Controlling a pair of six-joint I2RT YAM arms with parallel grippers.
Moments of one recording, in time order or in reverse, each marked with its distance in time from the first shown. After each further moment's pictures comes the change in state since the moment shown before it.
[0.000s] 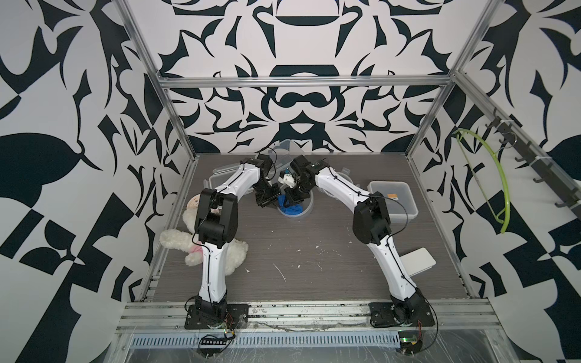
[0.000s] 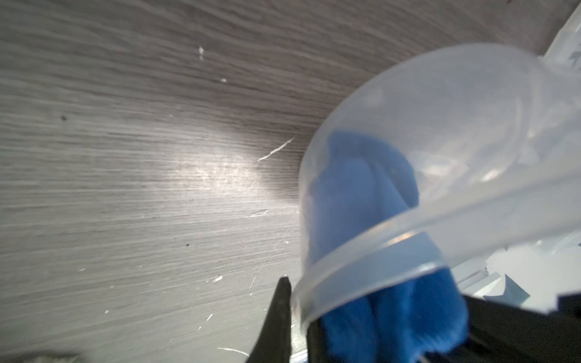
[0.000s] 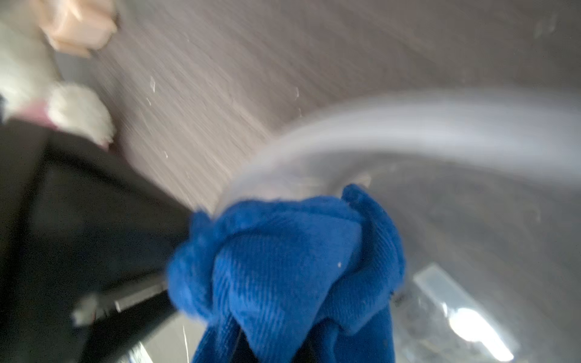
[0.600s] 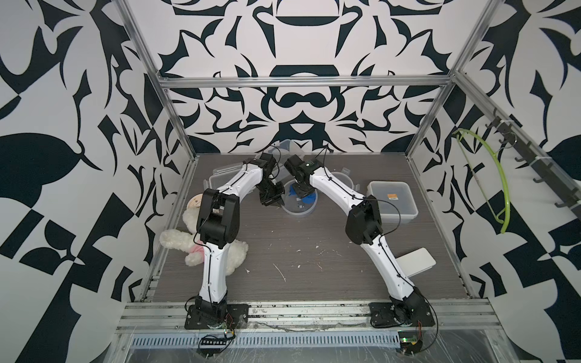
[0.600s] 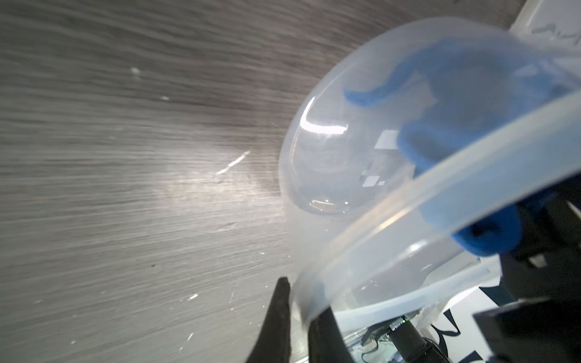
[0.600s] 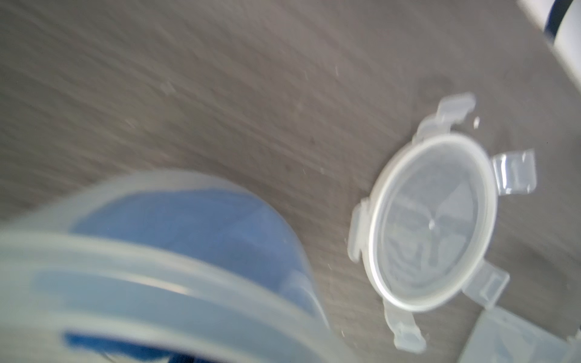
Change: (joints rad) left arm -0.020 0.002 0.007 0.045 0.020 0.000; right arm 0.042 0.103 0.169 0.030 0.753 0.063
